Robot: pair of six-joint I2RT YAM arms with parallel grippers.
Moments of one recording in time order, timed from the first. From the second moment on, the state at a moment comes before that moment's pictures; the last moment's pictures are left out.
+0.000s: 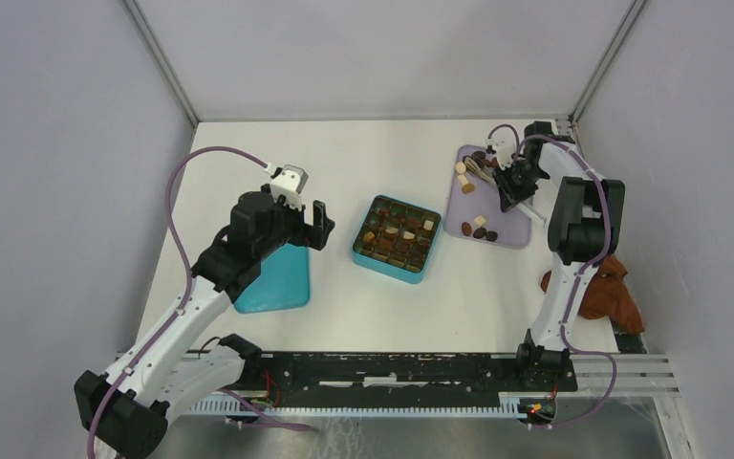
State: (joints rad) left arm -0.48 0.90 0.81 -0.31 0.03 -0.11; right arm -0.10 2.14 1.67 -0.88 -0.26 -0.59
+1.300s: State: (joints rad) left arm -0.48 0.90 0.81 -0.31 0.02 -0.11; right arm -0.10 1.59 1.29 -0.93 -0.65 -0.73
